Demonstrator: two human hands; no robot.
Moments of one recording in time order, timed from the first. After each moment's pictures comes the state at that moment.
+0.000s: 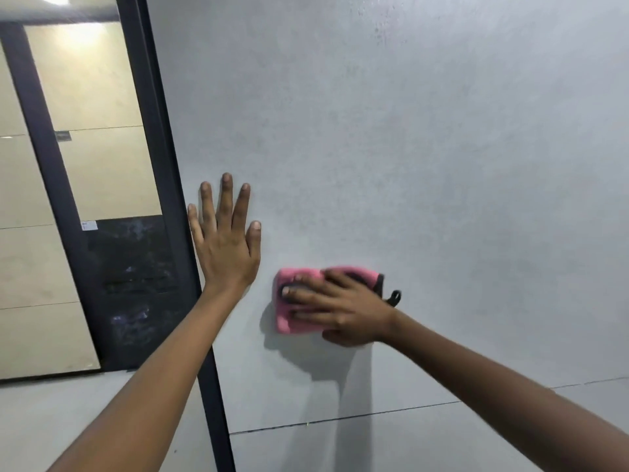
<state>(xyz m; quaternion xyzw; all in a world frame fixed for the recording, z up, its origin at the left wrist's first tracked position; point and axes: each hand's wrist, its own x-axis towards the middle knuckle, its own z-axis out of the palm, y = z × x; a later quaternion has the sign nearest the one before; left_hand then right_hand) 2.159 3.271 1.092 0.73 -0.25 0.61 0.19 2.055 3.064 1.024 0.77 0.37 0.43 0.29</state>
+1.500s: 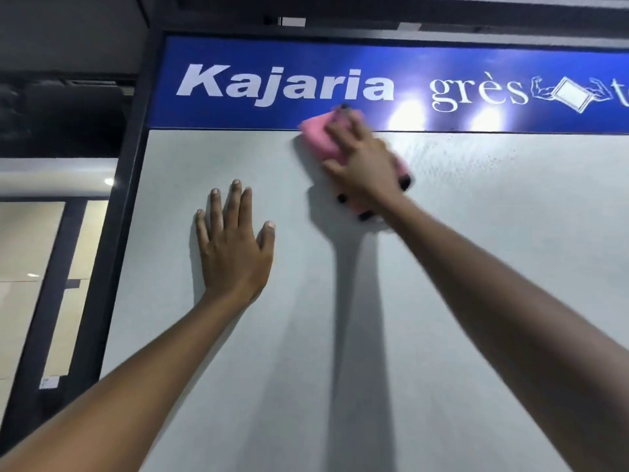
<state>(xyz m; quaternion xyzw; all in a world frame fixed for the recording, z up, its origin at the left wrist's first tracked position) 2.142 3.171 1.356 0.68 -0.17 0.67 0.24 2.037 2.996 1.475 0.72 0.03 0.69 0.07</state>
